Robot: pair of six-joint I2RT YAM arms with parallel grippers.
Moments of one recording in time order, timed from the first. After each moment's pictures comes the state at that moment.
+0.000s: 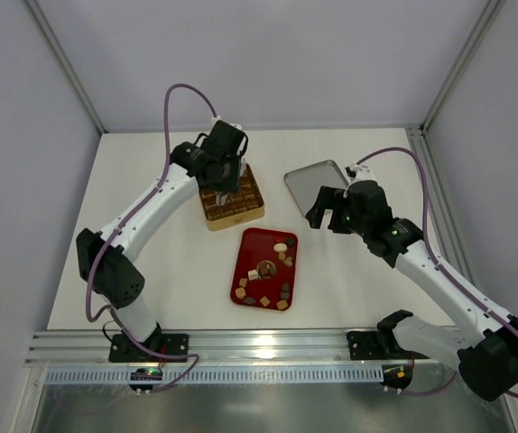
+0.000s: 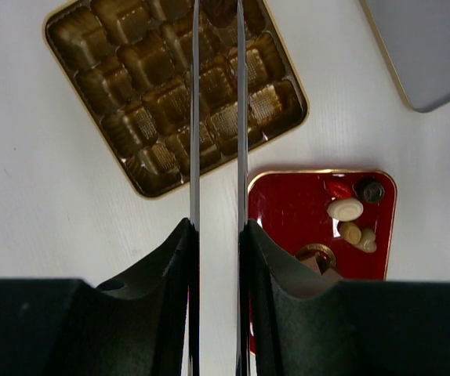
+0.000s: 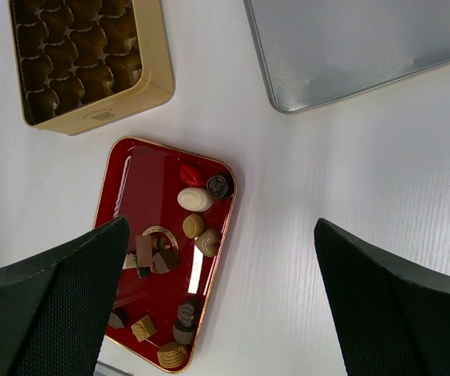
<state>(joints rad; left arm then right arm) -0.61 1.67 1.70 -0.98 -0.23 -0.39 0.48 1.05 0.86 -0.42 0.06 0.52</state>
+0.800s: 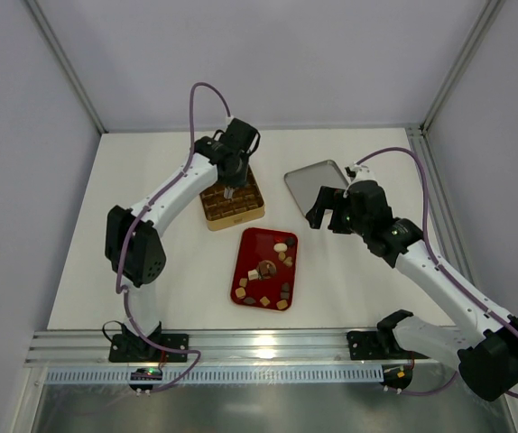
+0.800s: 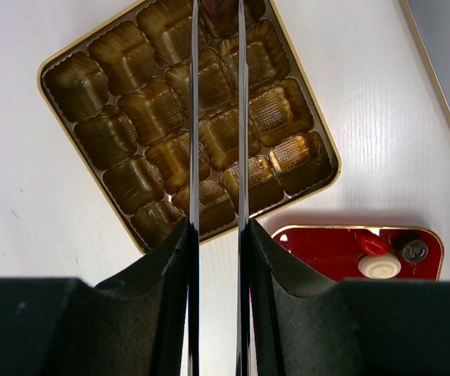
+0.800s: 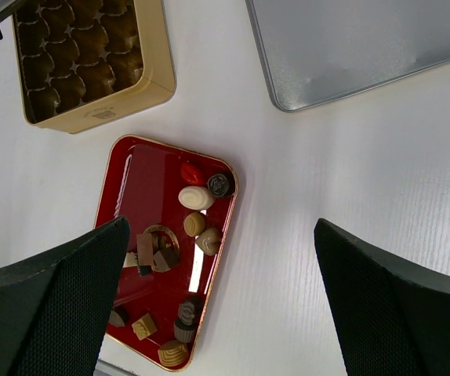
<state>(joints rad) -0.58 1.92 1.83 -0.91 -0.28 -0.31 0.48 1.05 0.87 -0.43 0.06 0.52</state>
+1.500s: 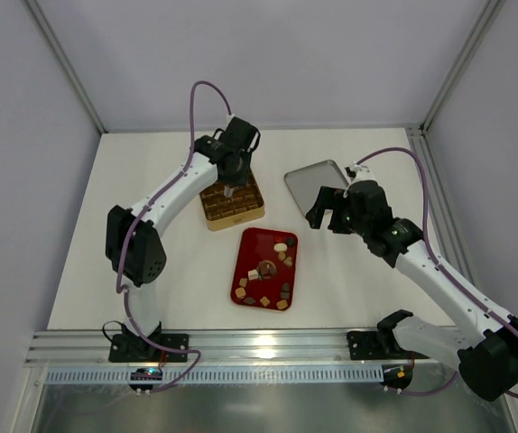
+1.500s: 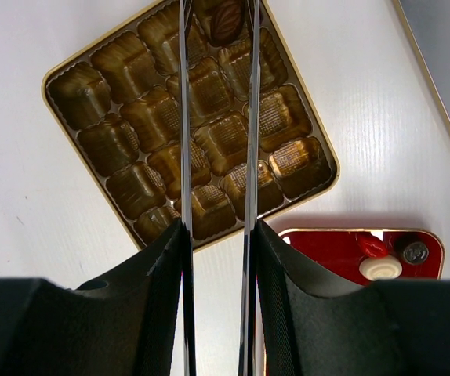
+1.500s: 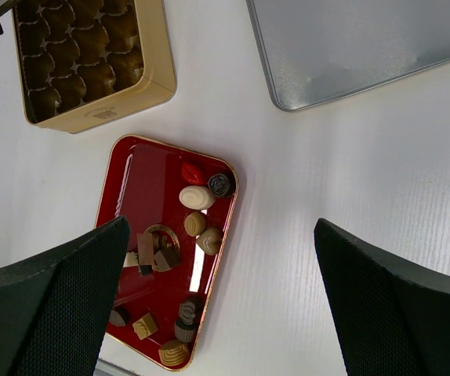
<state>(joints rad) -0.58 1.92 1.85 -0.91 -0.28 -0.29 0.48 1.05 0.87 -0.43 0.06 0.52</state>
